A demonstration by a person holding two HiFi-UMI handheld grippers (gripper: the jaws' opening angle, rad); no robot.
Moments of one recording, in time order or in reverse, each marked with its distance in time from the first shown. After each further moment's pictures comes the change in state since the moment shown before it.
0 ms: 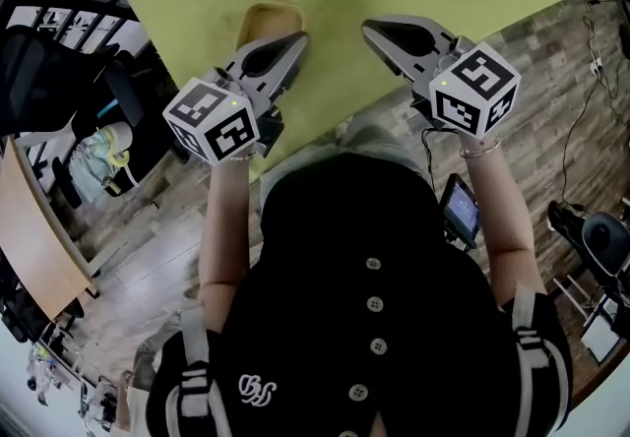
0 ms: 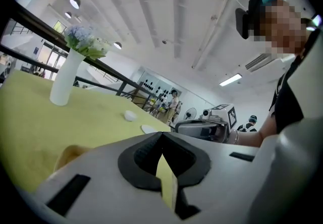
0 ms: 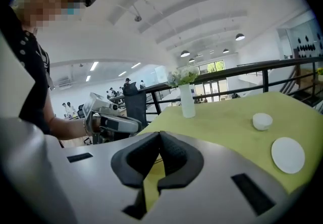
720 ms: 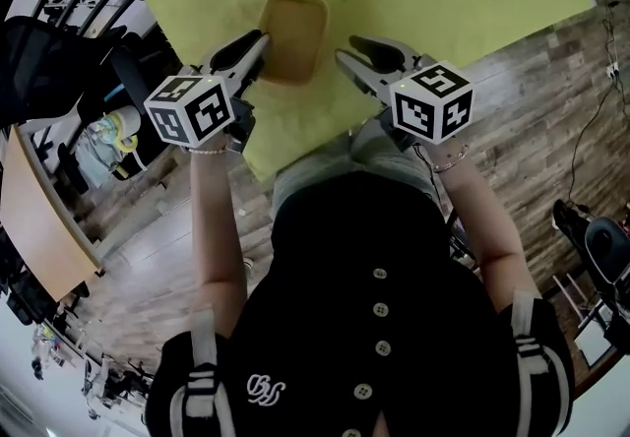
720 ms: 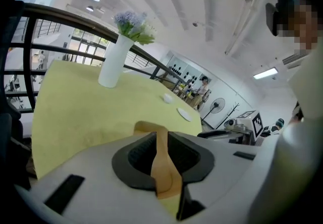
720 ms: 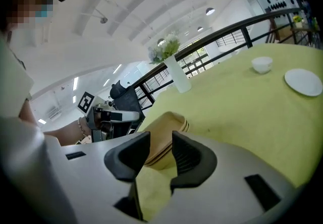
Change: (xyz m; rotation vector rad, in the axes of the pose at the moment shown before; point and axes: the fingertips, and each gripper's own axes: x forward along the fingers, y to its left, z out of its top) left arm -0.057 0.122 -0.044 -0.160 0.205 0.320; right arm 0.082 0.011 -0.083 0.367 0.078 -0.038
